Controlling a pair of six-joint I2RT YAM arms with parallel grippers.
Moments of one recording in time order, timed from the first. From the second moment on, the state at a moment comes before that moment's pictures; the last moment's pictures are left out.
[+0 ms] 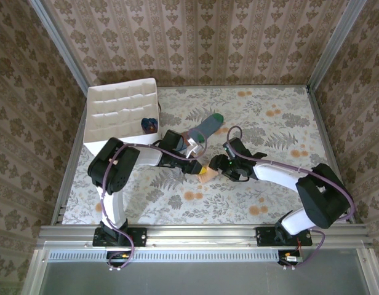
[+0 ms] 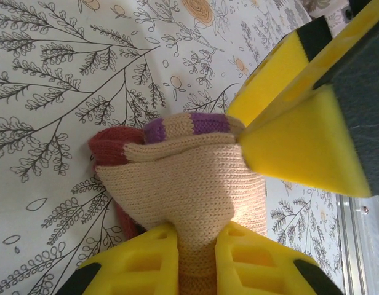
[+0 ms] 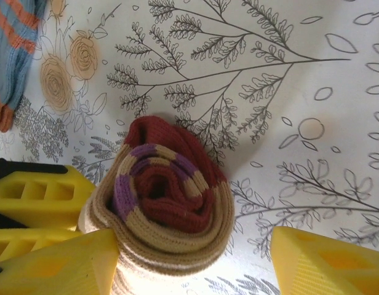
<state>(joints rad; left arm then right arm) -0.61 1.92 0.92 0.04 0.96 0.03 0.58 1.49 0.74 -0.24 -0.17 1.06</state>
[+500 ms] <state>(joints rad) -0.59 1.95 0.93 0.04 0.98 0.01 0.57 1.62 0.76 -0.13 -0.22 1.16</state>
